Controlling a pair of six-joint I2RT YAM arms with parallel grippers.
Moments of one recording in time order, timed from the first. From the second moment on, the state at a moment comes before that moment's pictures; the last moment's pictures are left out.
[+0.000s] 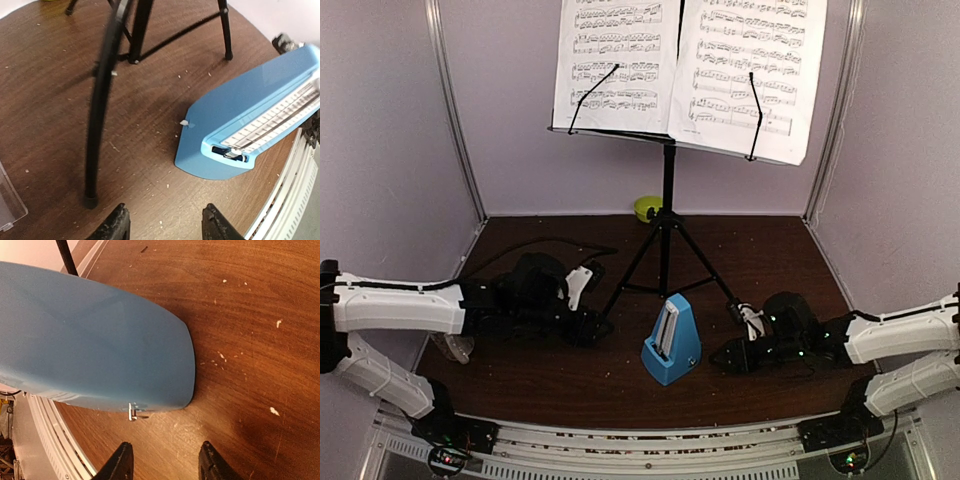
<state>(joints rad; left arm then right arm) -0.97 1.32 0.77 -0.15 0.02 -0.37 0.84 1.19 0.37 0.11 -0.23 0.62</state>
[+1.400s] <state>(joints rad) -1.10 1.72 1.02 -0.01 0.08 -0.36 0.74 1.15 0.61 0.02 -0.20 0.51</state>
